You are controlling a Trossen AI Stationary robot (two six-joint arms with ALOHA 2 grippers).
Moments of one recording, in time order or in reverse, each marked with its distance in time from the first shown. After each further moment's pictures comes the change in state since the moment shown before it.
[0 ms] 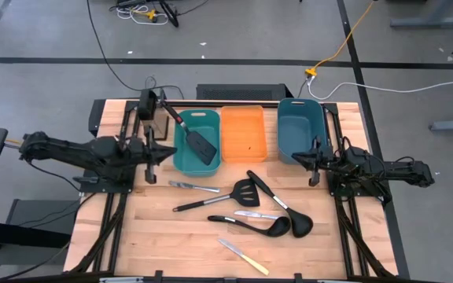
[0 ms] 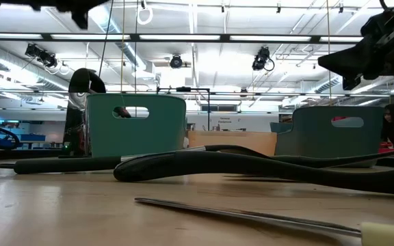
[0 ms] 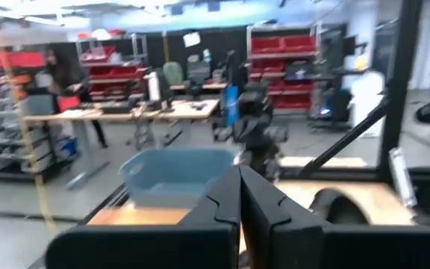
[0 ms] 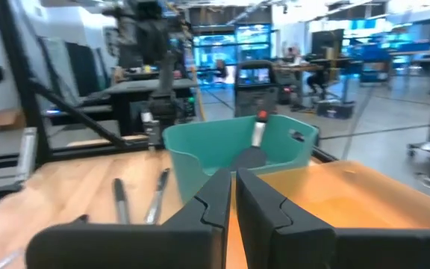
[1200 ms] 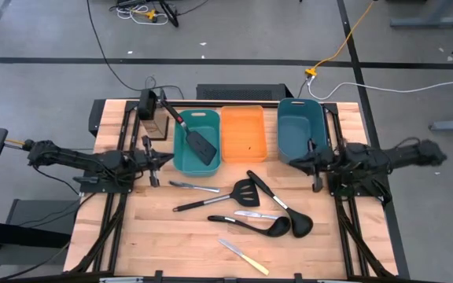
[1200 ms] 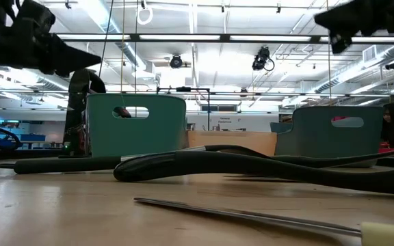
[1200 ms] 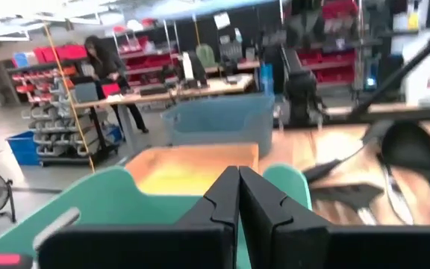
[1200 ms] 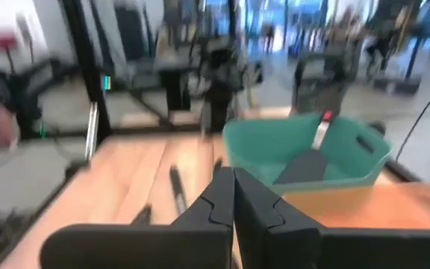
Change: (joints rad) left arm 0.001 -0.294 -0.403 0.048 -0.110 0.082; right arm 0.235 0.483 0.374 -0.072 0.064 0.011
